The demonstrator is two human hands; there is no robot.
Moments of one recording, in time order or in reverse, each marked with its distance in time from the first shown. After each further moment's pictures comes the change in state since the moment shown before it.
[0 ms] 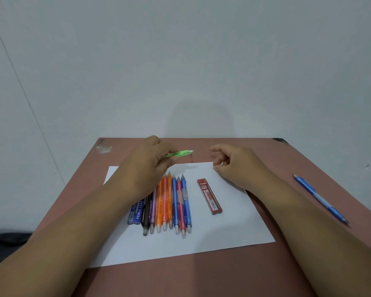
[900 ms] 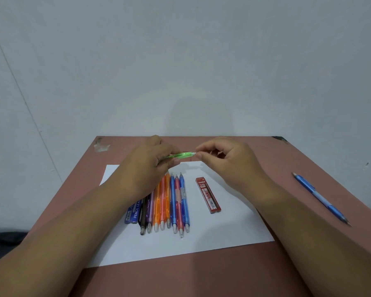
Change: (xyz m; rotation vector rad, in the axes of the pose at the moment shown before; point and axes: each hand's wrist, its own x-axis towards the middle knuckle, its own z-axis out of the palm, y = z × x) left_hand 0.002 0.005 0.002 0.007 -0.059 -0.010; right_hand -0.020 -0.037 0.002 0.304 0.137 -0.155
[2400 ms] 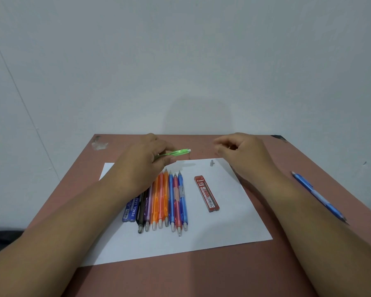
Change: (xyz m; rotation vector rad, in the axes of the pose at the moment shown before) left_hand 0.001 -0.004 0.001 0.010 0.041 -0.011; right_hand 0.014 0.027 -0.021 -0.106 0.094 0.190
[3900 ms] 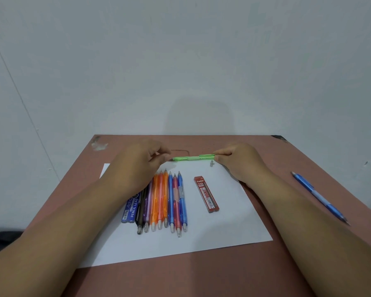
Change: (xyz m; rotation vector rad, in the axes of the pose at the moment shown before) left_hand 0.001 -0.007 0.002 -0.064 0.000 -0.138; right_hand 0.020 0.029 0.015 -0.115 -0.143 0.169
